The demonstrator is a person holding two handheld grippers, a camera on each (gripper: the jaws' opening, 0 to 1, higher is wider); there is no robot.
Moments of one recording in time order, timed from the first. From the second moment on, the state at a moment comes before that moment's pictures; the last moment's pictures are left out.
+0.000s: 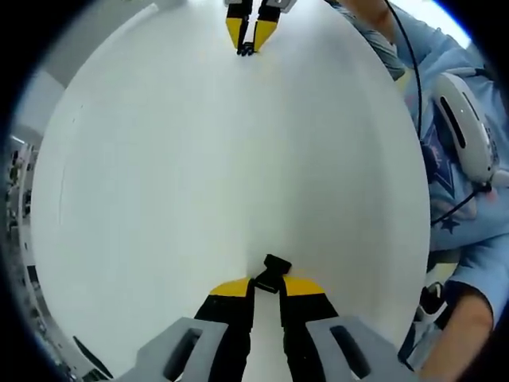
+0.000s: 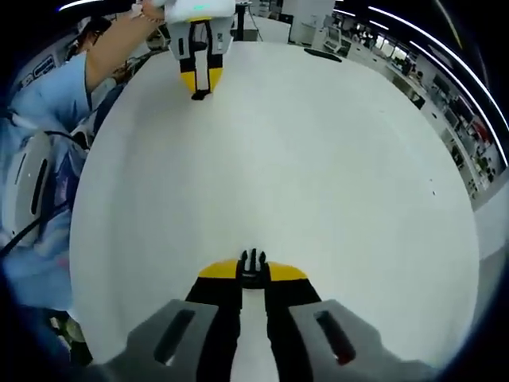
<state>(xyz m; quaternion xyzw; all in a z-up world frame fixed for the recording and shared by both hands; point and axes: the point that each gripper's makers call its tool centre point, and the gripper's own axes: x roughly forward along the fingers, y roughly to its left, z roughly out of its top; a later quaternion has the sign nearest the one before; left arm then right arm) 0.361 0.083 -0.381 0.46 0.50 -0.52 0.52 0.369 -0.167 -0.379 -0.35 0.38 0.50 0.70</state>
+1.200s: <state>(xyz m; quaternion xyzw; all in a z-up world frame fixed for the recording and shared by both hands) 0.332 0.080 -0.379 0.45 0.50 -0.51 0.54 0.323 -0.192 -0.373 -0.36 0.36 0.51 0.69</state>
